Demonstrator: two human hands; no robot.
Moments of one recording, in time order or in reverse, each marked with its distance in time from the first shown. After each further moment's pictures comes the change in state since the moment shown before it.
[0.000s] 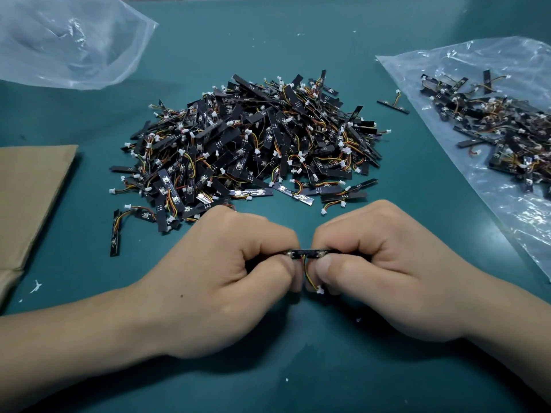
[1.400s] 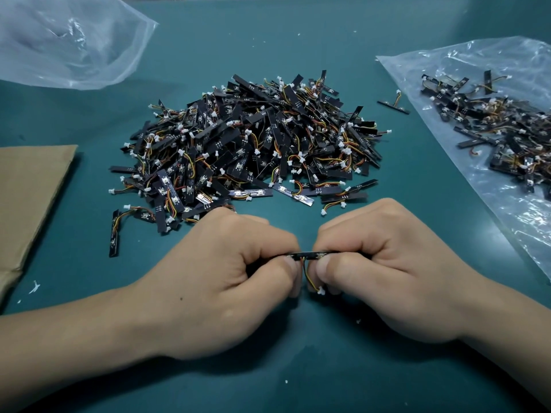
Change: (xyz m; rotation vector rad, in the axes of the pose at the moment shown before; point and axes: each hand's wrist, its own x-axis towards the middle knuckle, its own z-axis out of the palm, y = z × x) left_hand 0.001 0.000 0.000 -0.010 0.031 0.055; right_hand 0.000 0.001 0.002 0.026 0.036 -0.038
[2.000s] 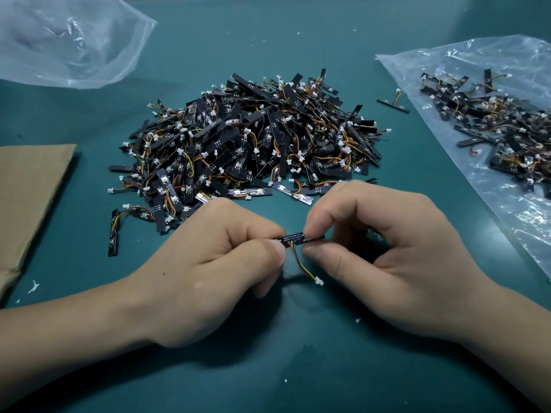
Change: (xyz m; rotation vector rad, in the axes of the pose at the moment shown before) left_hand -0.008 -0.016 0.006 -0.525 0.100 -0.201; right_hand -0.002 0.001 0.004 -0.033 0.281 -0.174
